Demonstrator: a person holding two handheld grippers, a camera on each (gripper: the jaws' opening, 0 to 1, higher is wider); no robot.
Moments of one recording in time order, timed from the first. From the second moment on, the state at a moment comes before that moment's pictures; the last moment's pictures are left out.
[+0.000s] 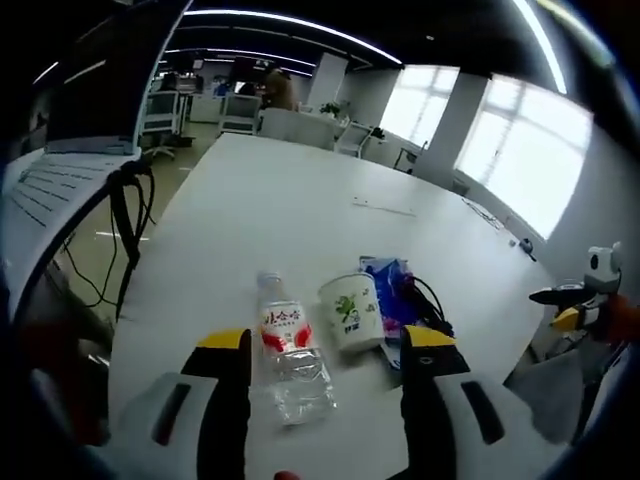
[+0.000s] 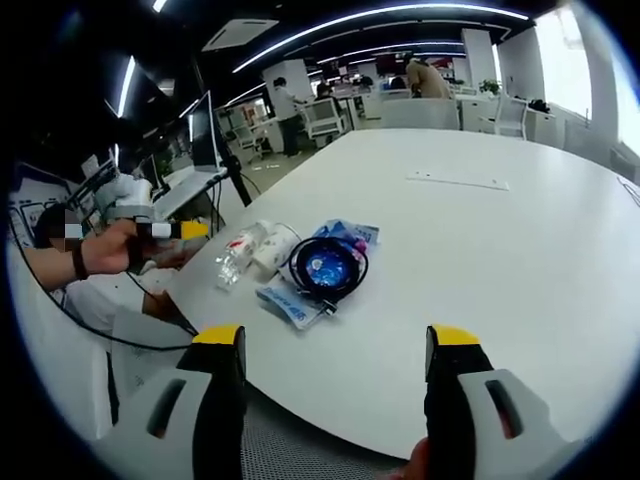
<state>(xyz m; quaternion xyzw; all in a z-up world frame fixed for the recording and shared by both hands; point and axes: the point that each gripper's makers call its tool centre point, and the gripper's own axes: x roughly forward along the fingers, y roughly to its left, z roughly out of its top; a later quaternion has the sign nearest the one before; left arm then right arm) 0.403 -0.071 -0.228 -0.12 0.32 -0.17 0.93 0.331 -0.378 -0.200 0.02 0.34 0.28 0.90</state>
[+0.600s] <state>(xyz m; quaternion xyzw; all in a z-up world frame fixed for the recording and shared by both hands) 0.429 -0.063 -0.260 -0.11 0.36 -0.15 0.91 0.325 -0.378 -0.203 0.01 0.36 0.28 0.89</state>
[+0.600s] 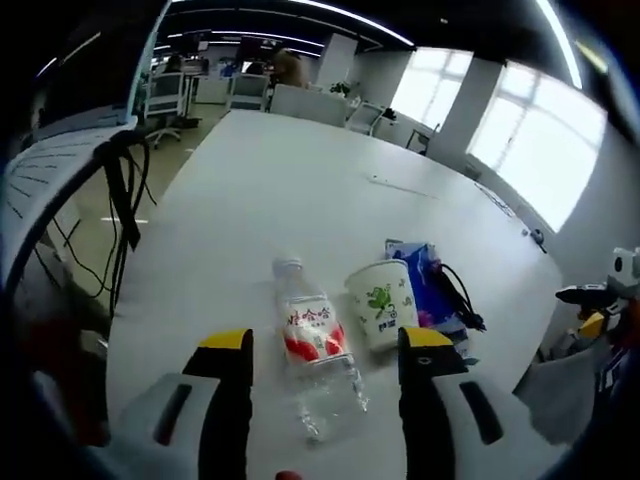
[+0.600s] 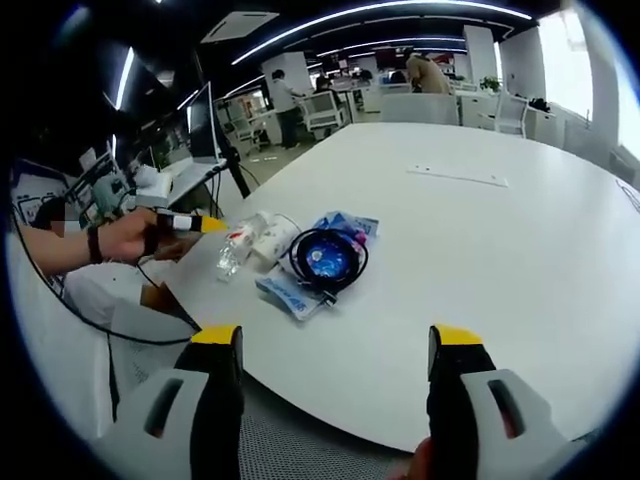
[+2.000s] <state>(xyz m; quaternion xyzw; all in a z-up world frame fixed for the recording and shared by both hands) 0.439 -0.066 -0.304 -0.07 0.46 -0.13 0.88 0.324 -0.375 -0.205 0.00 0.36 0.28 0.89</state>
